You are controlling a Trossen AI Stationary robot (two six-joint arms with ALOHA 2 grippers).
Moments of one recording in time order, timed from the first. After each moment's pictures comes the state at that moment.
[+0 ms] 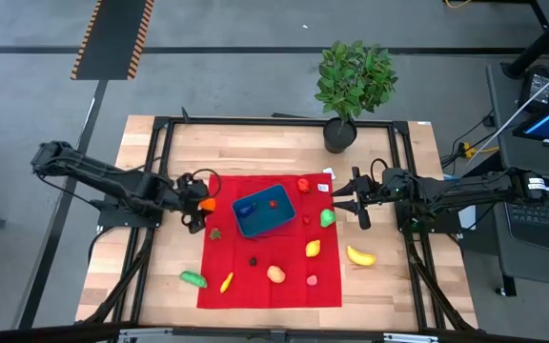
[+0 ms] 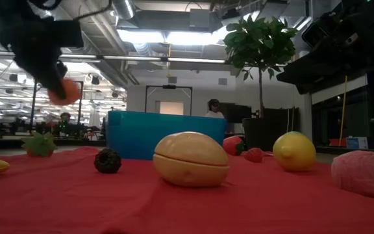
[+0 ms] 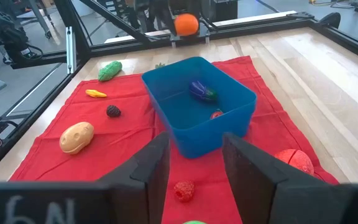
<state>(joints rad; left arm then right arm) -0.23 0.89 0.57 -0.69 -0.33 -0.55 -0.08 0.76 0.18 0.33 -0.15 0.12</state>
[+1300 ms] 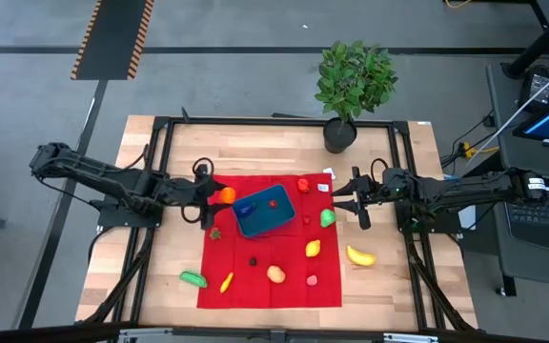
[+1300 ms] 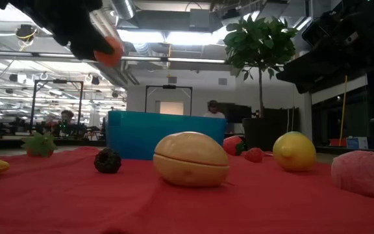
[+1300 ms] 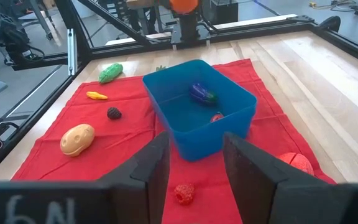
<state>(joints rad) -0.19 0.89 0.57 -0.26 -0.39 -0.26 -0.08 0.76 0.18 0.34 -0.15 0.12</state>
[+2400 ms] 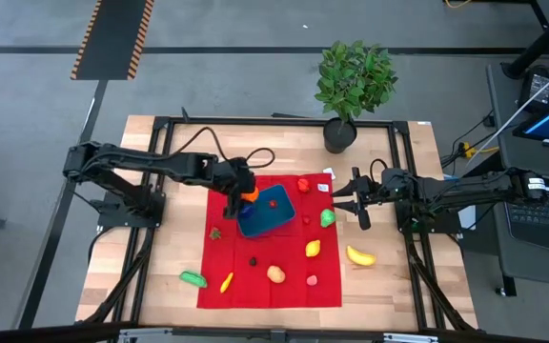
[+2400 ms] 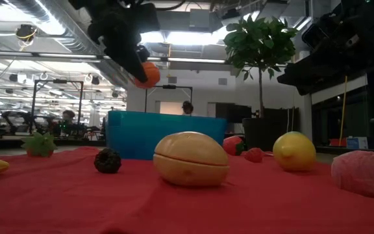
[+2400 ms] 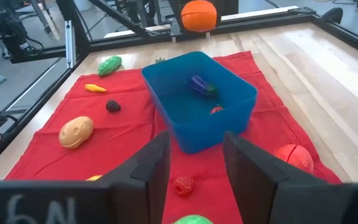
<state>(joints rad) 0.07 1.41 1.02 -0.55 -0.03 0.13 -0.08 0.76 0.18 0.32 -0.15 0.11</state>
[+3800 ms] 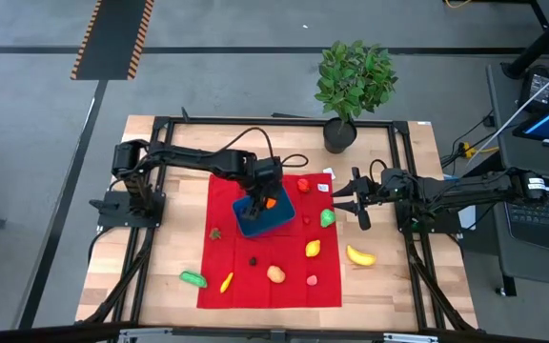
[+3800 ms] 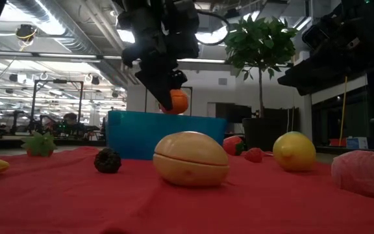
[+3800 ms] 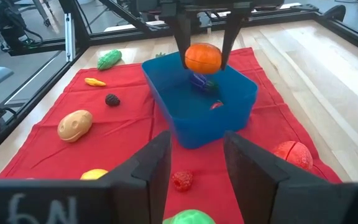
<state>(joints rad) 0.12 1.80 1.33 -0.70 0.14 0.34 -0.08 0.76 0.18 0.30 -0.15 0.09</state>
